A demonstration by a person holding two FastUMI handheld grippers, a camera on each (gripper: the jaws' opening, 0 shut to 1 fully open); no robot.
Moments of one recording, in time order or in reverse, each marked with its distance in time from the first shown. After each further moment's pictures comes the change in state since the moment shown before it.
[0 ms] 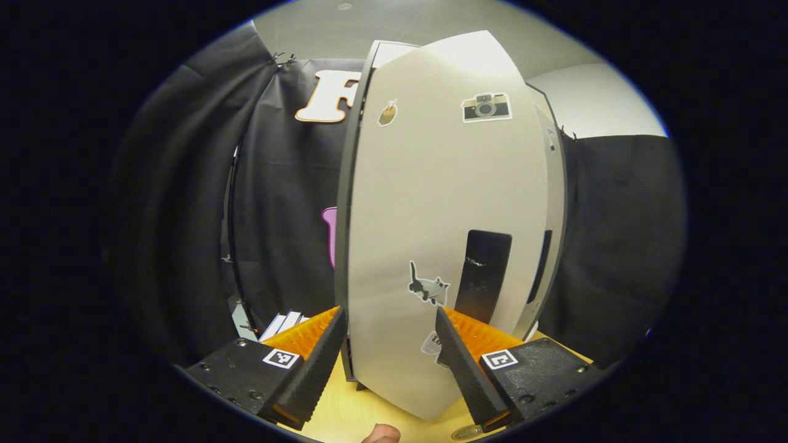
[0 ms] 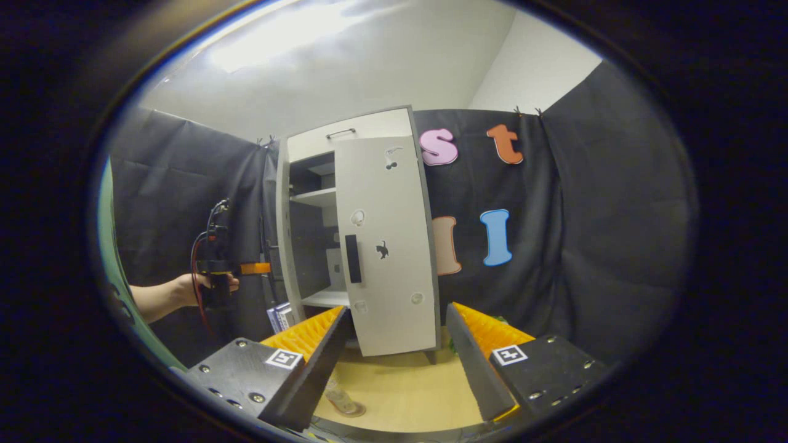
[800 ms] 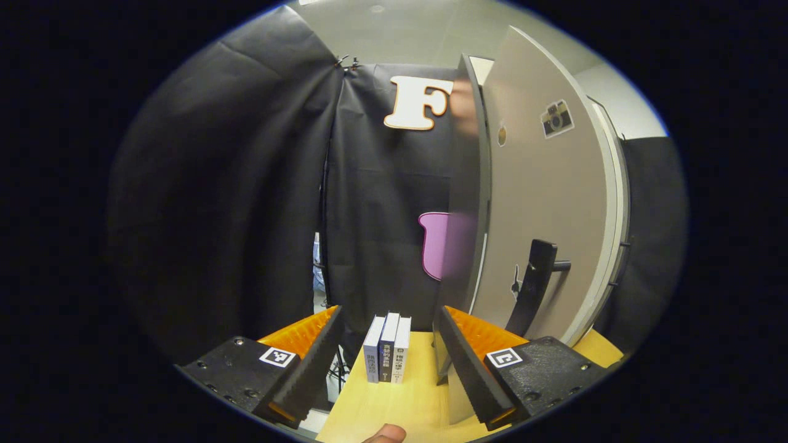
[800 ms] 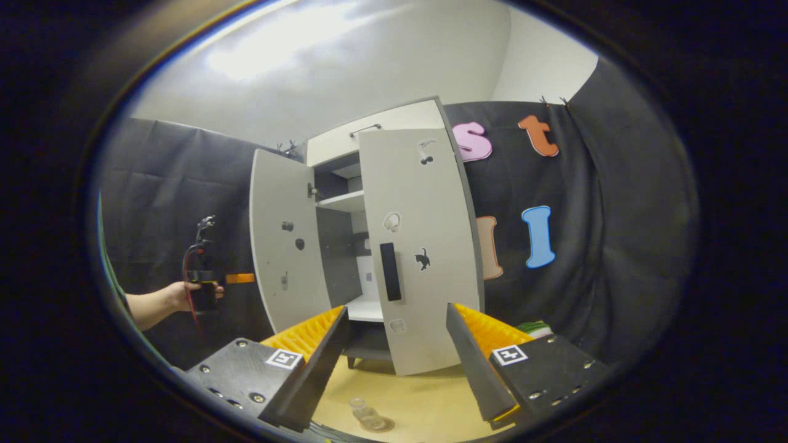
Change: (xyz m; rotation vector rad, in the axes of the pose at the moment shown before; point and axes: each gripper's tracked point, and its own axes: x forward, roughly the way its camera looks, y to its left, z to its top) left arm -0.068 0.172 0.012 0.030 0.012 0.291; right arm 0.046 0.056 0.008 0.036 -0.015 0.140
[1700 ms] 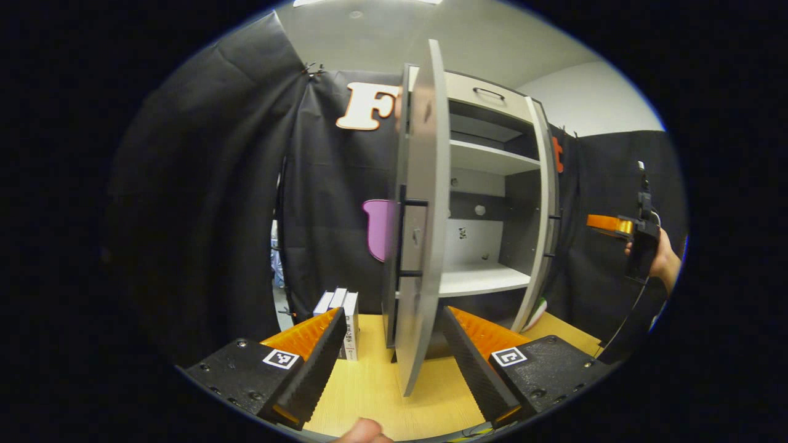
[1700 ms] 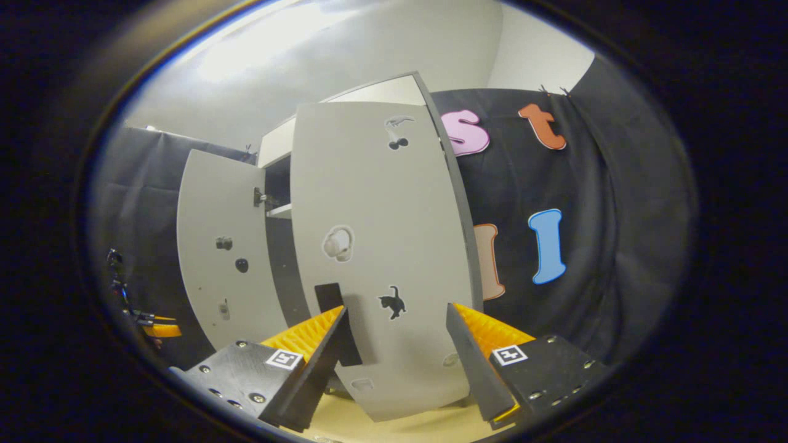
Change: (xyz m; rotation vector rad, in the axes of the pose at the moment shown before) left arm -0.108 -0.054 -0.055 -0.045 0.005 -0.160; right arm 0.190 -0.057 0.022 0.005 -0.010 -0.025
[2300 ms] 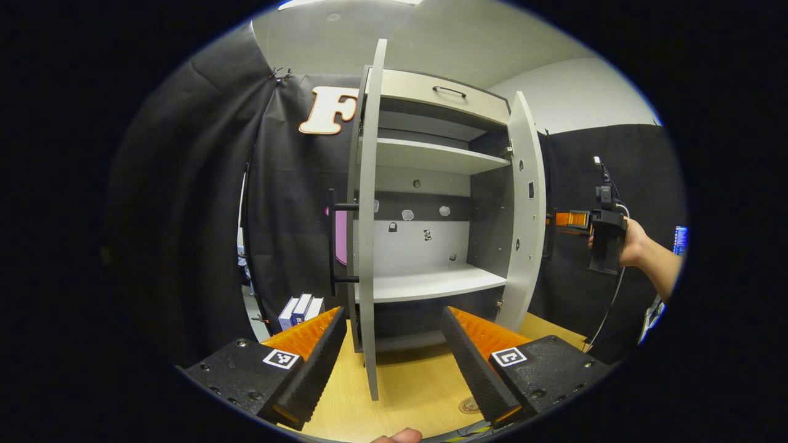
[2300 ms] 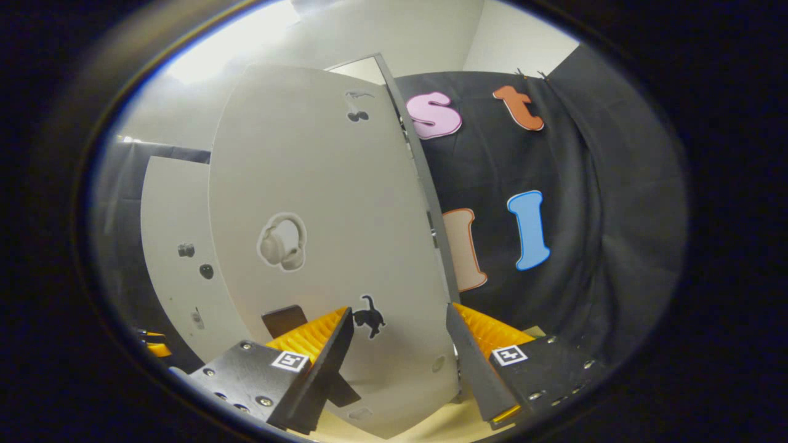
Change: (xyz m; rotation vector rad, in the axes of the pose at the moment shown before) left arm 0.002 -0.085 -0.002 0.062 -0.012 -0.150; right arm 0.051 -0.037 -0.011 0.071 0.089 -0.089
